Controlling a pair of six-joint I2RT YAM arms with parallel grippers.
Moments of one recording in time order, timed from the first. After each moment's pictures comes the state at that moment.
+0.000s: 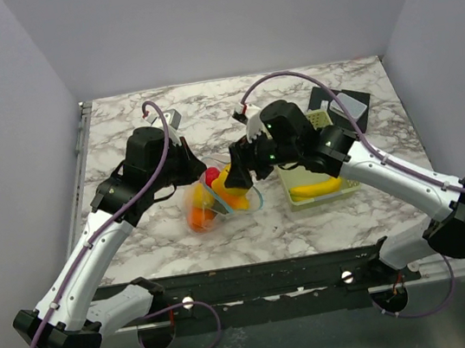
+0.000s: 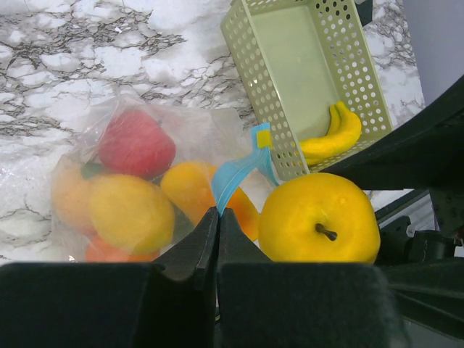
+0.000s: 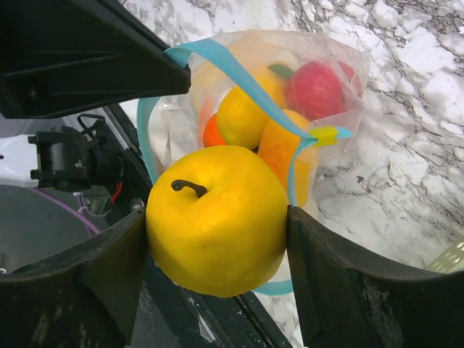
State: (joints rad) left arm -0.54 1.06 1.18 -0.68 0.12 -0.50; right arm 0.86 1.40 1.39 -0.57 -0.25 0.31
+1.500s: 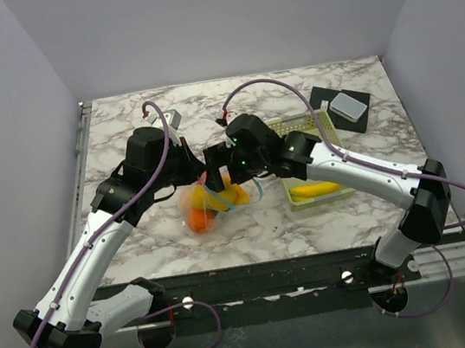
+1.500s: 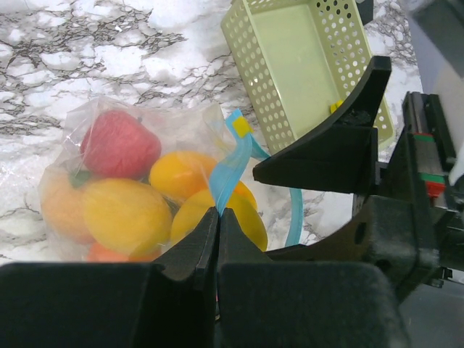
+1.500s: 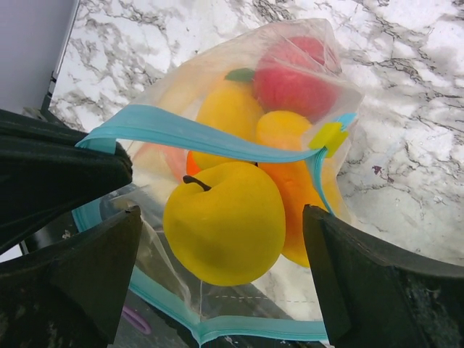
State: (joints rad) left arm -0.54 1.06 1.18 -0.68 0.13 -0.50; right arm 0.96 1.60 1.48 -0.57 0.00 0.56
